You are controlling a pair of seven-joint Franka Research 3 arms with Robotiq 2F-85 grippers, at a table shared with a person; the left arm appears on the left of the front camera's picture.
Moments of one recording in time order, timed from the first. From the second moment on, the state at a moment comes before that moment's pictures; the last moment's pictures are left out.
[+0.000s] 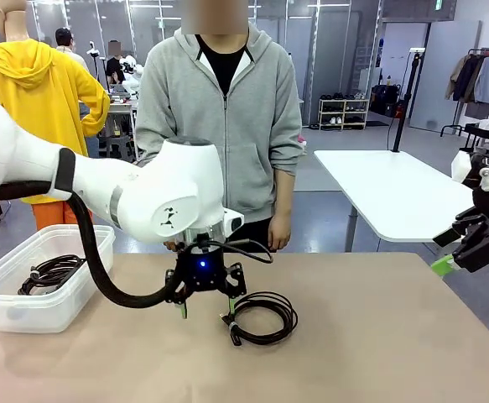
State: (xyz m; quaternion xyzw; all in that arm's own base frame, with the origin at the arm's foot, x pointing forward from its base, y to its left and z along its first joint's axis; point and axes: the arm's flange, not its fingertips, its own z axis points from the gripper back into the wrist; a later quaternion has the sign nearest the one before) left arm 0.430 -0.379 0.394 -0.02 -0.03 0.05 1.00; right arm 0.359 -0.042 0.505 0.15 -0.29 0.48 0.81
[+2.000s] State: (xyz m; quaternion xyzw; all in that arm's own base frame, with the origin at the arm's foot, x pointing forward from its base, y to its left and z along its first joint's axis) left arm 0.507 -0.431 0.312 0.00 0.04 0.15 0.99; right arm 0.359 -0.042 0.505 0.15 -0.29 0.48 0.81
